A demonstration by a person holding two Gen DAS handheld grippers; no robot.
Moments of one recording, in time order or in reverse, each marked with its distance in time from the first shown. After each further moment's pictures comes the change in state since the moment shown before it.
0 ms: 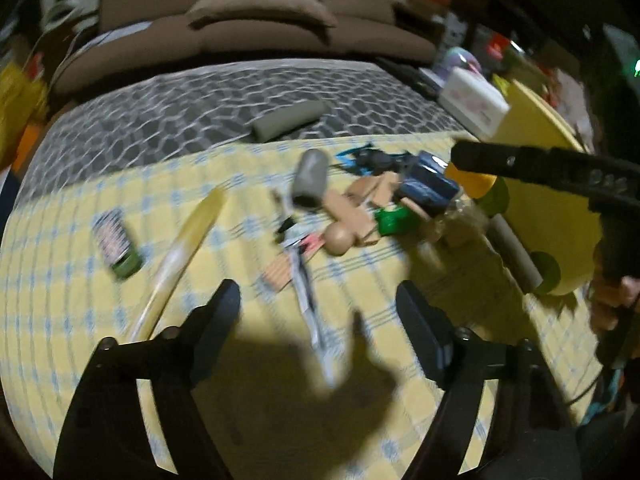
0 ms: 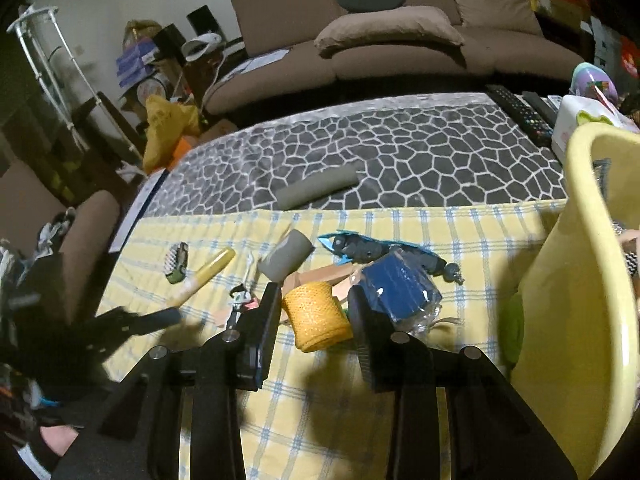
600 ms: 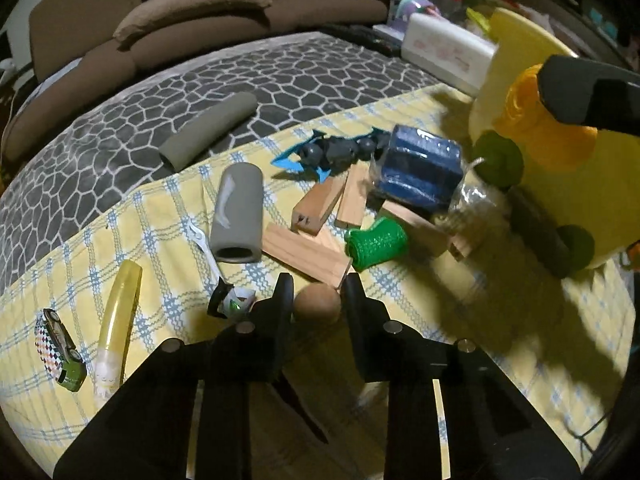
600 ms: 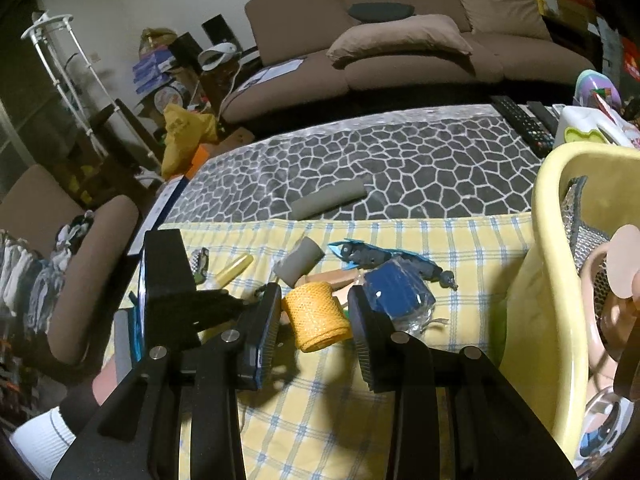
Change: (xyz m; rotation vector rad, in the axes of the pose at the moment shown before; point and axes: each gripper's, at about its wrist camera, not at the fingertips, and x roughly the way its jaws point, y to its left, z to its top) left arm 0.065 -0.030 0.024 0.207 0.068 -0.021; right arm -0.025 -0.001 0.001 -0.019 -0.019 0.060
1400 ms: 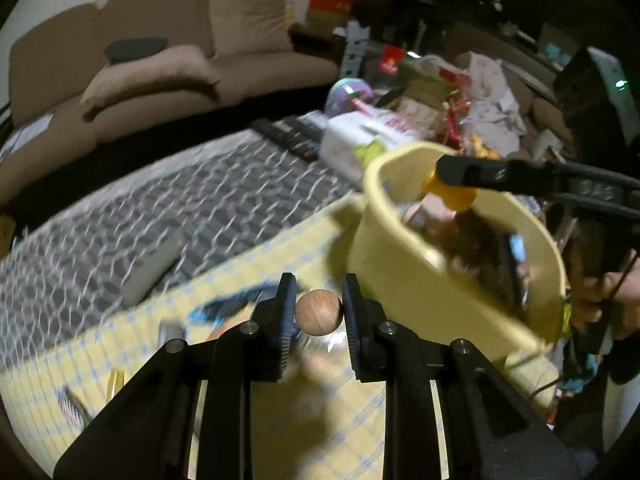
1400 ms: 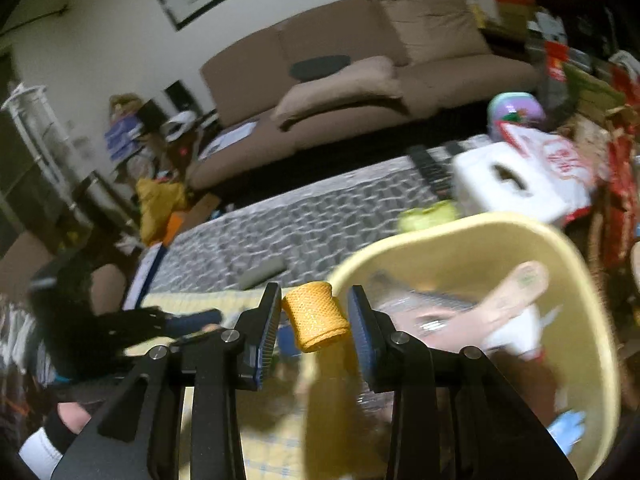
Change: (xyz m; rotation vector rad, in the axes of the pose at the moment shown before) left arm -0.091 -0.076 0.110 0.040 -0.168 -0.154; right arm -0.115 -0.107 0.044 0.150 -0.149 -0.119
